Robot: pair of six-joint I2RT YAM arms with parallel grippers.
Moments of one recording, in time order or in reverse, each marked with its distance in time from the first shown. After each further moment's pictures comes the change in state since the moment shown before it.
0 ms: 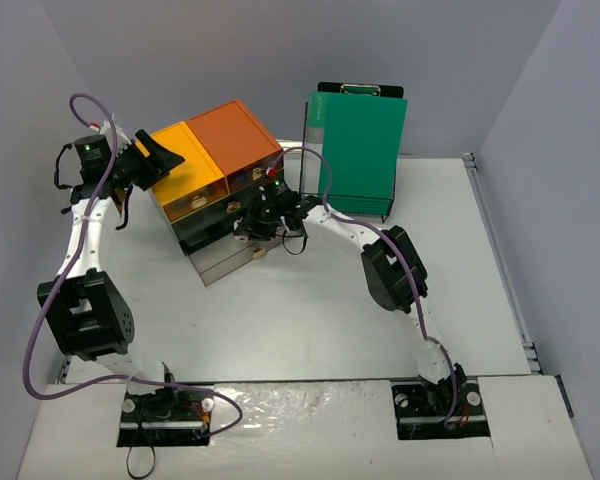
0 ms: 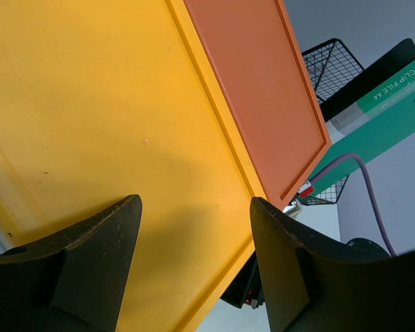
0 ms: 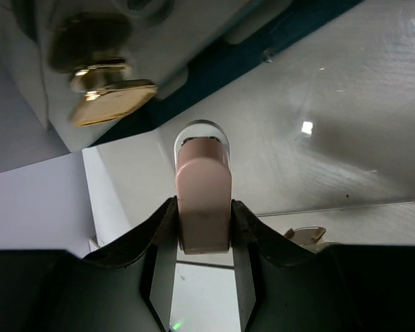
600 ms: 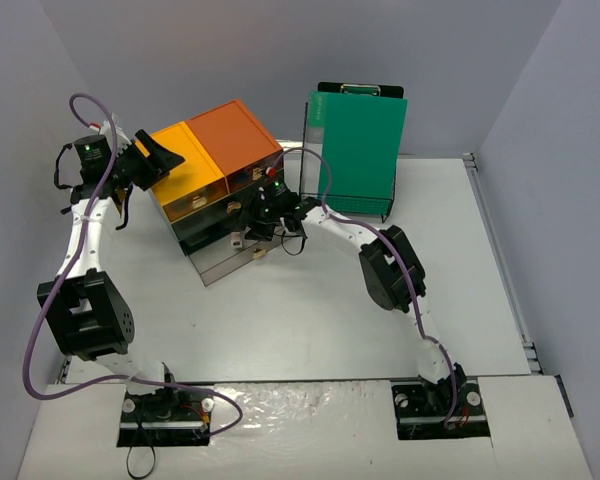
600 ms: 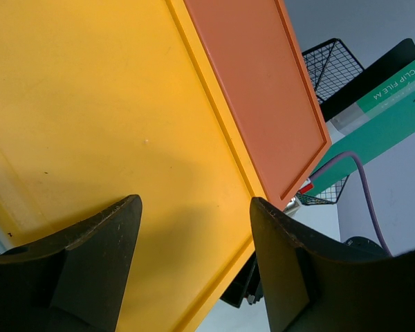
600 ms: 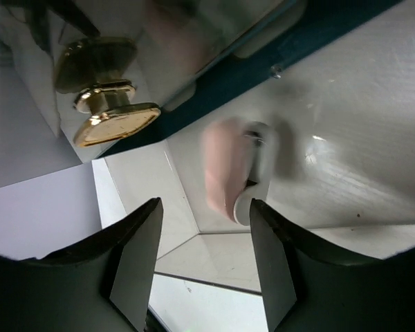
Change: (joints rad) left arm 0.000 0.000 0.000 0.000 0.000 0.000; right arm 0.002 0.021 0.000 0.052 0.004 0.026
